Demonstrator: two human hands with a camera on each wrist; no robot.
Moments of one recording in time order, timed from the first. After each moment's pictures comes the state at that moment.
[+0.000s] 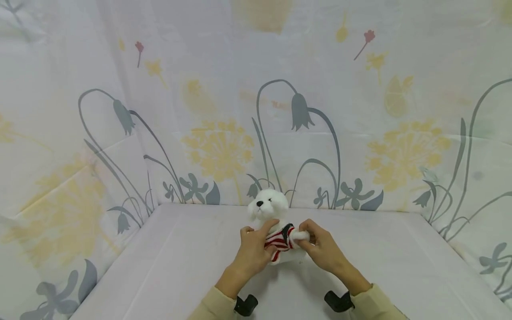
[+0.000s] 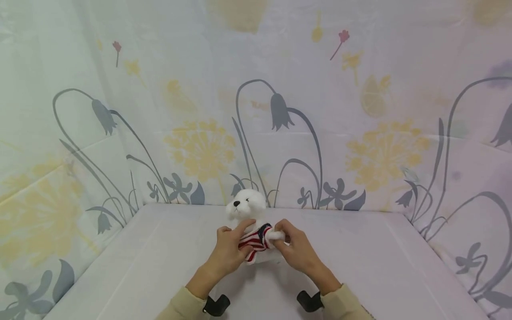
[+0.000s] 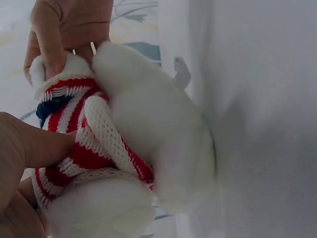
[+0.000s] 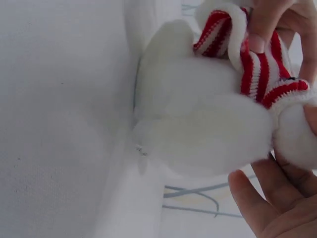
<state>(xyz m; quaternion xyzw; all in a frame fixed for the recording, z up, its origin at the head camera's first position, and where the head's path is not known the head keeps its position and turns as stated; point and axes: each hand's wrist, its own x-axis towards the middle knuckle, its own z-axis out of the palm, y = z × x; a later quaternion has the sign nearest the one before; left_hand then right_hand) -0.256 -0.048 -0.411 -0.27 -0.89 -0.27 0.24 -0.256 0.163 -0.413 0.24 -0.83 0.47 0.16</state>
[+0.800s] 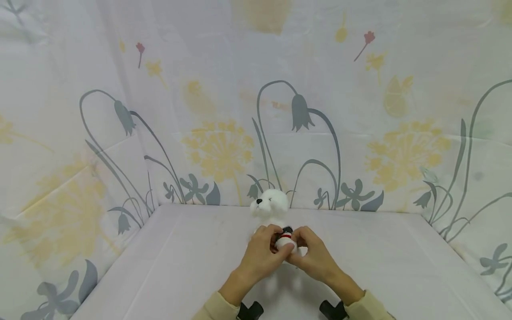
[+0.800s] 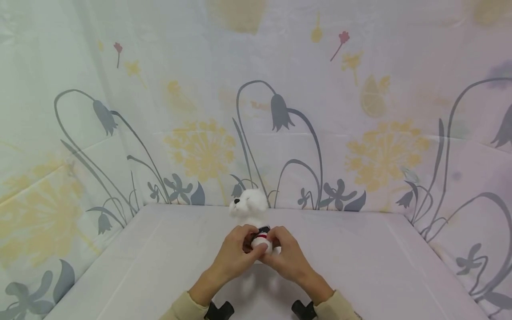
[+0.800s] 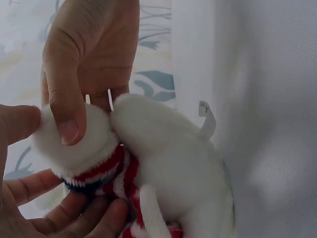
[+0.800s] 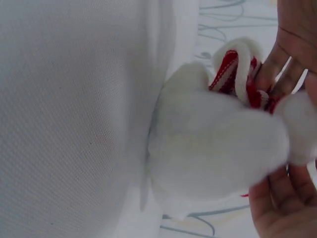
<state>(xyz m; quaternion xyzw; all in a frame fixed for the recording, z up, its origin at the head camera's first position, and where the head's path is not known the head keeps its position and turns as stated) -0.241 -0.037 -0.400 -0.27 -0.85 -0.41 0.18 -0.248 0.145 -0.424 0.28 -0.81 0.48 0.17</state>
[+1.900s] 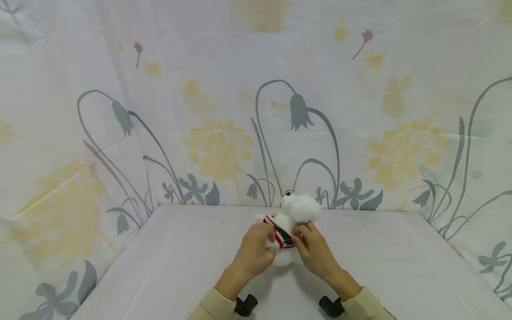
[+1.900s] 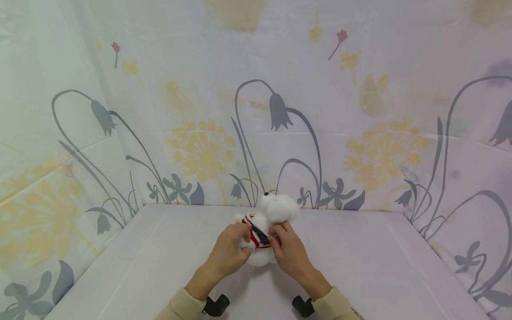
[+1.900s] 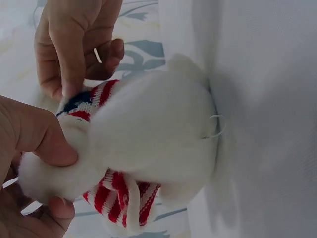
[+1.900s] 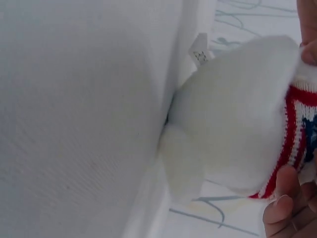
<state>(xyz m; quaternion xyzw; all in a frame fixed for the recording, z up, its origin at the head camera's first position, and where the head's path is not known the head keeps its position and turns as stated) -0.257 -0.049 -0.405 -0.32 -0.84 -0.31 0.30 -0.265 0.148 -0.433 0.29 -0.83 0.36 0.33</state>
